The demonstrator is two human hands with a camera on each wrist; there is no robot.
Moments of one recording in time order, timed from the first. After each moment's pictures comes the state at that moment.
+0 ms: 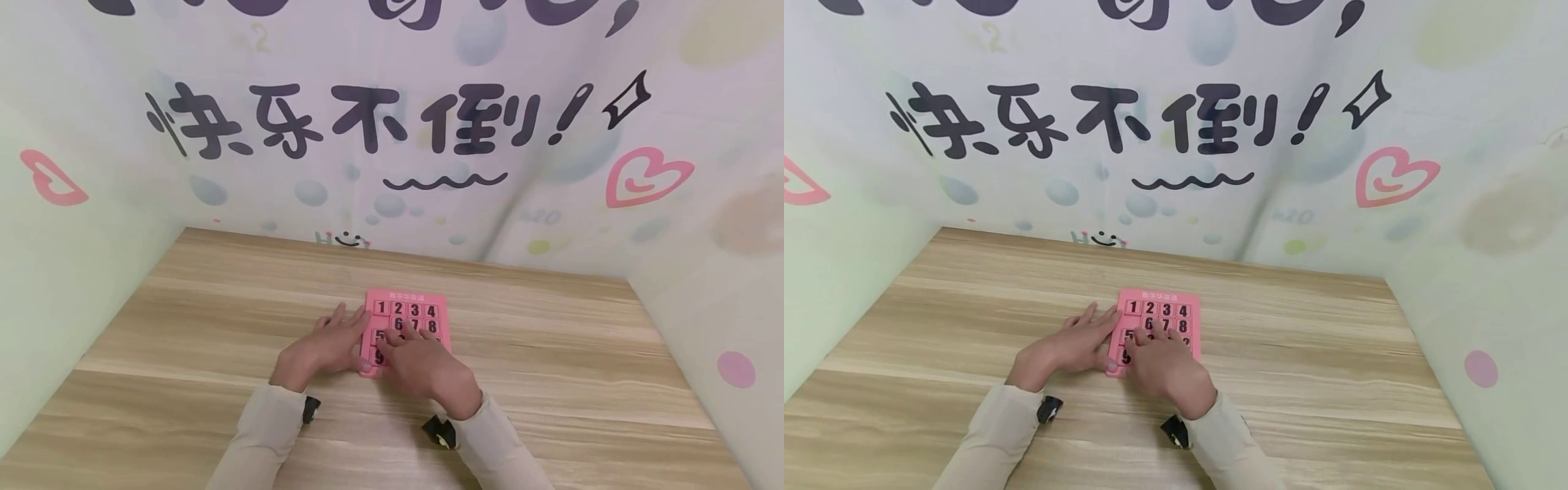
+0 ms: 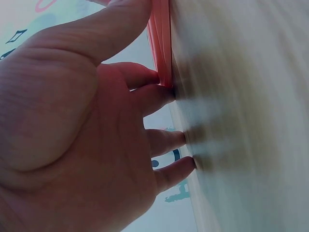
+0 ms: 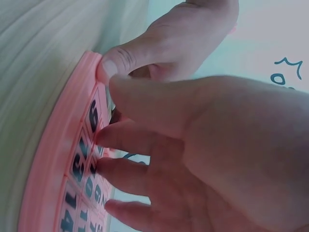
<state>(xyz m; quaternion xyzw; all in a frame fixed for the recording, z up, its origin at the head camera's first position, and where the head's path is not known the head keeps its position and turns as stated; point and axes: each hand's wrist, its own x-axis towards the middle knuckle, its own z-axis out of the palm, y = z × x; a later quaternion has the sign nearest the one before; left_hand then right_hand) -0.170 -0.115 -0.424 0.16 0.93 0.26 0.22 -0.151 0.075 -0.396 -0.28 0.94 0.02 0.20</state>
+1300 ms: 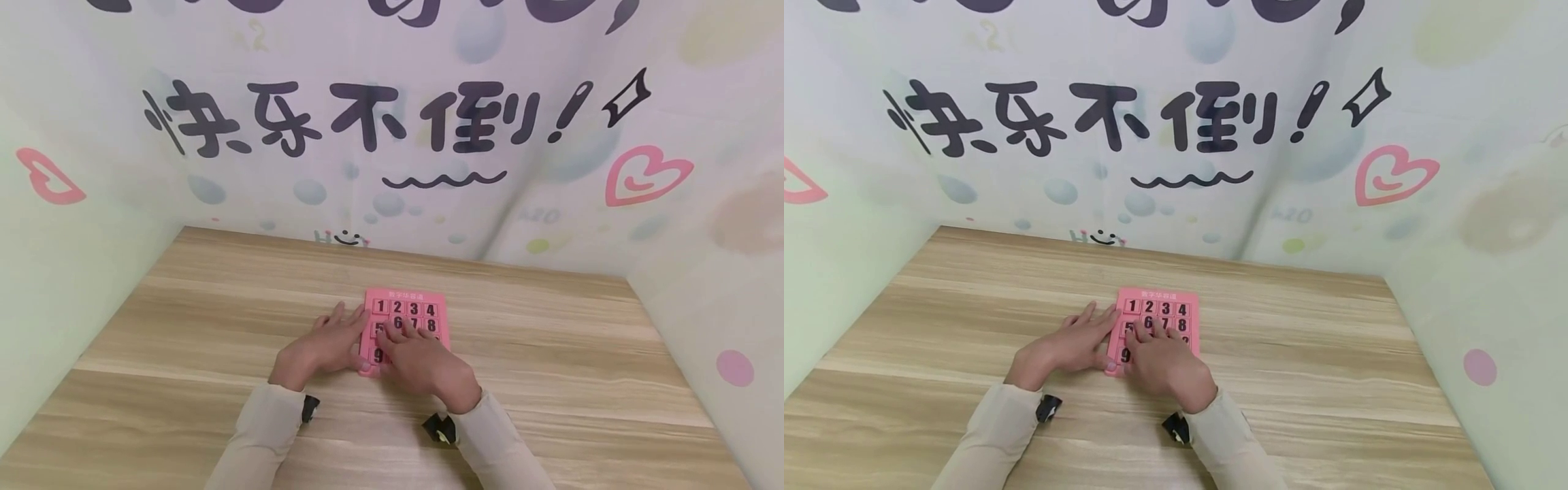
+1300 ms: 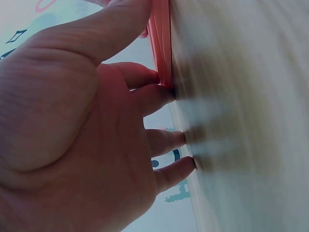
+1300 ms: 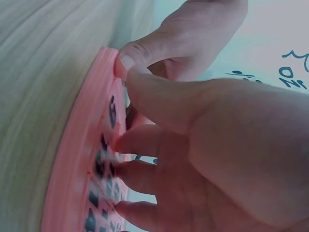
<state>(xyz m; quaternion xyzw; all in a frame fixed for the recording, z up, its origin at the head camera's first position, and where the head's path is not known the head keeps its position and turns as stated) -0.169 -0.114 -0.424 0.16 0.93 0.26 0.22 -0.157 0.078 -0.404 -0.27 0.94 -0.01 0.22</state>
